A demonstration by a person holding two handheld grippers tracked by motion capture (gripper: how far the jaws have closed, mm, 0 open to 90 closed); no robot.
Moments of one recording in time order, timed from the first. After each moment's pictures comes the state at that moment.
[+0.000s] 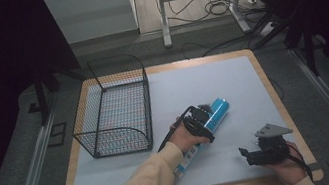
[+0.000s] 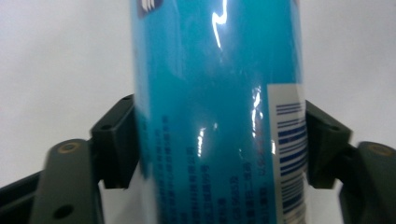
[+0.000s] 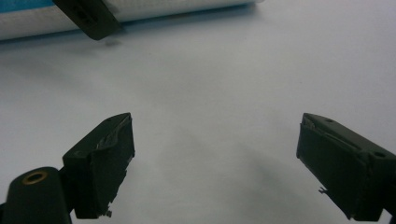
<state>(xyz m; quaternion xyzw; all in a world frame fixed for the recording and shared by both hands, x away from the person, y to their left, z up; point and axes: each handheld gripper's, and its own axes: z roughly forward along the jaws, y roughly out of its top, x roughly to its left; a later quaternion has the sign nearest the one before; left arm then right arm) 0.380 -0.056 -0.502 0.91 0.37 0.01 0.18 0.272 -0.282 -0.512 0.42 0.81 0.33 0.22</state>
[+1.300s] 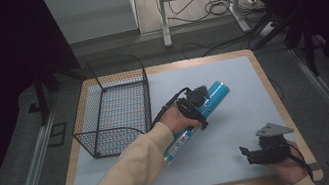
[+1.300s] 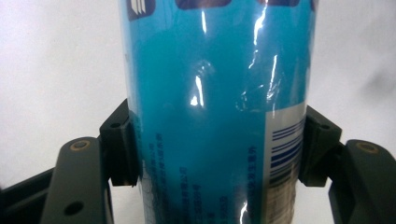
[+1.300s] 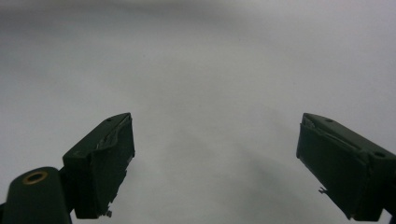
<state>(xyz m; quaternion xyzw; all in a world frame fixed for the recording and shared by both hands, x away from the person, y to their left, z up) 0.400 -0.041 -0.433 0.93 0.33 0.01 0.15 0.273 -0.284 -0.511 0.43 0.81 0.33 0.22</state>
